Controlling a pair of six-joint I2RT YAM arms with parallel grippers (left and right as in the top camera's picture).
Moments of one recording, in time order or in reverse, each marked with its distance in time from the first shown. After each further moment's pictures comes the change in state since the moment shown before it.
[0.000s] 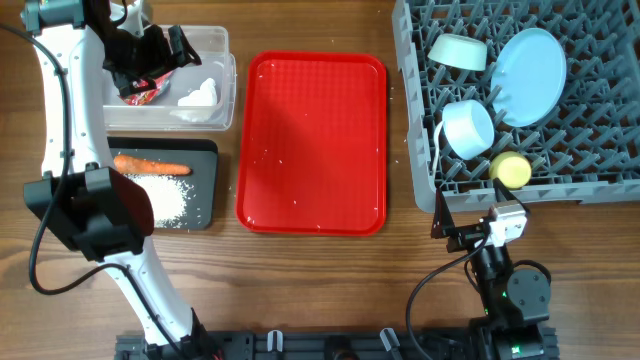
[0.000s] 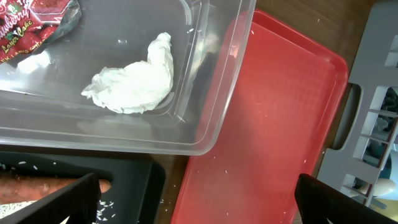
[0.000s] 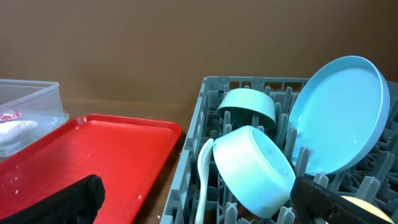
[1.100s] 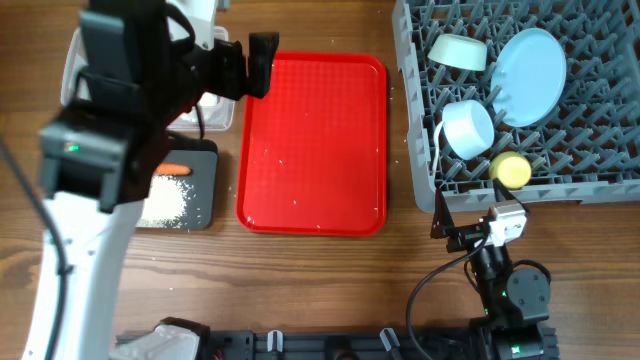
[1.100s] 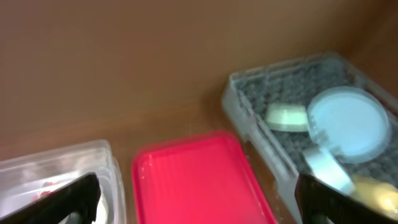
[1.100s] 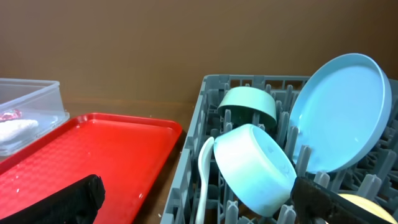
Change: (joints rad) left arm -0.441 -0.785 -0.544 0.669 -0.245 0.084; right arm 0.000 0.003 0.000 -0.002 -0.002 0.004
